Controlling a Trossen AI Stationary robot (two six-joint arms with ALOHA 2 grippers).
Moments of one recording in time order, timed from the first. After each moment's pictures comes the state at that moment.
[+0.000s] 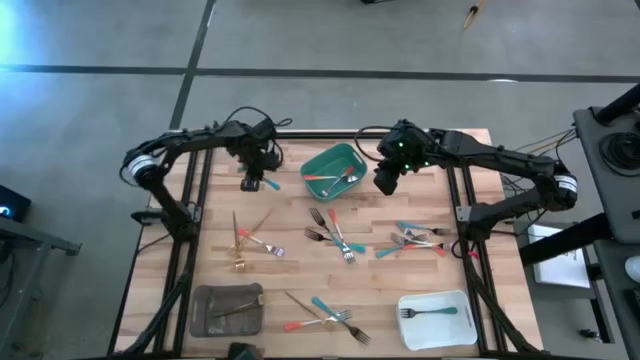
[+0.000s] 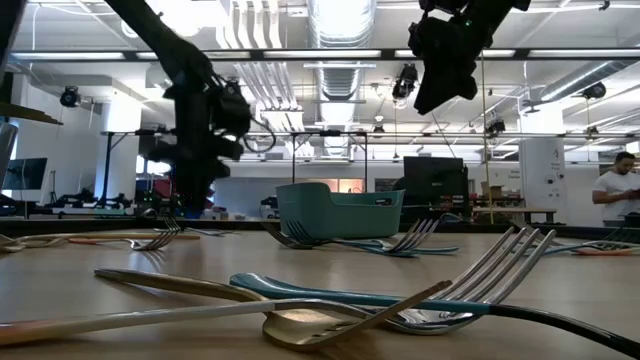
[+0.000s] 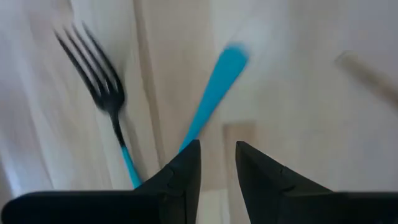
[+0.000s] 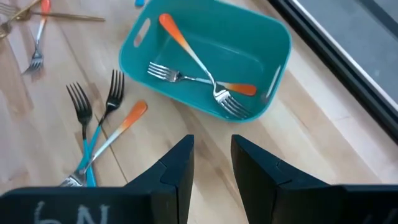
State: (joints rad) left arm 0.74 1.69 1.06 -0.85 0.08 0.84; right arm -0.39 1.29 1.18 -0.79 -0.02 0.18
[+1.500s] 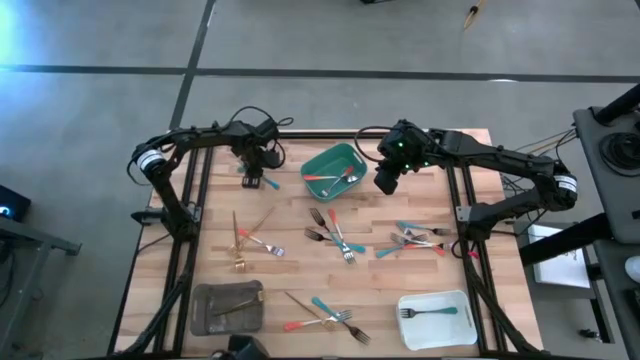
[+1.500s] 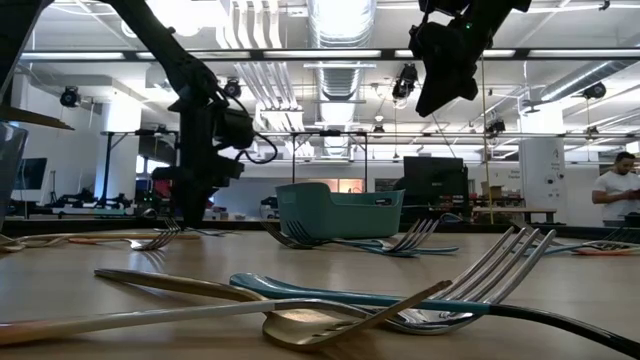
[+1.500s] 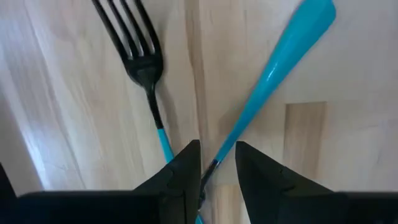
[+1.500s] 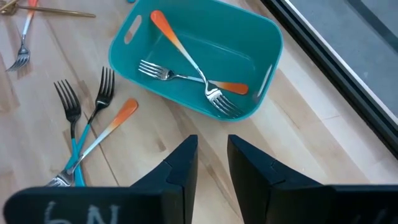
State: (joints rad) left arm 0.76 1.76 1.07 -0.78 -0.04 0.84; right arm -0.39 1.29 1.18 -0.79 0.00 0.16
